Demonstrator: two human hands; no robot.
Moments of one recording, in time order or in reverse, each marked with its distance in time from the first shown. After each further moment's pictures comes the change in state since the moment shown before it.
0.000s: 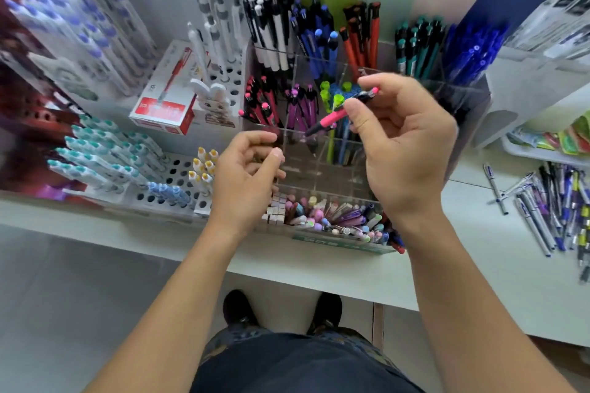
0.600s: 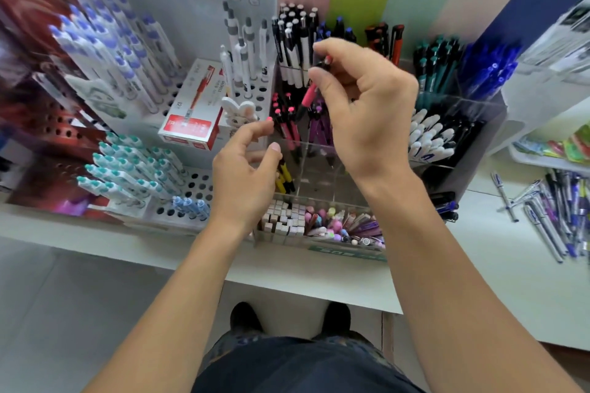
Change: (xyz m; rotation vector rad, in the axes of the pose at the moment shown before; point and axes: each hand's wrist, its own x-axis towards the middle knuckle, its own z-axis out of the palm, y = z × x) left_hand 0.023 0.016 -0.031 0.200 0.057 0.073; right_hand 0.038 -0.024 0.068 -0.219 0.019 -0.221
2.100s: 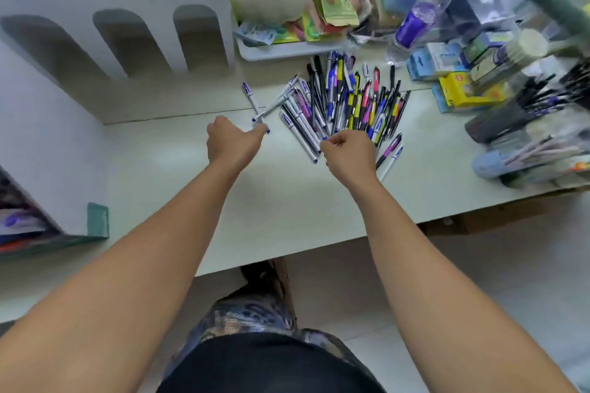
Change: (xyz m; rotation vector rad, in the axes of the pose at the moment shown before) left_hand -0.140 -0.022 0.562 0.484 -0.382 -0.348; right_hand -0.209 0.401 -0.433 -0.260 -0.152 1.206
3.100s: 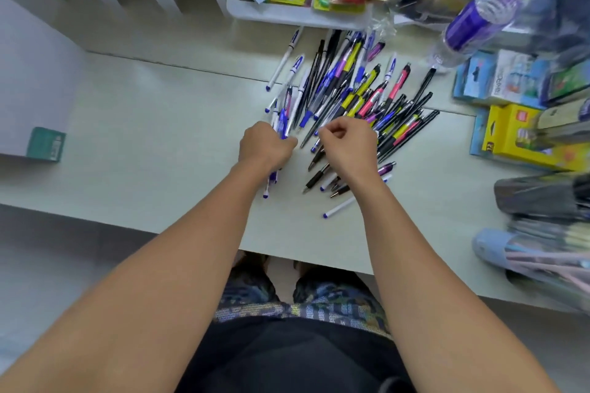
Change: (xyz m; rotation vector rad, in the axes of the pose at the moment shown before) left_hand -0.020 0.062 0.152 0.287 0.059 -0.263; right_hand 0.145 0.061 -0.043 -0.020 -0.386 -0.232
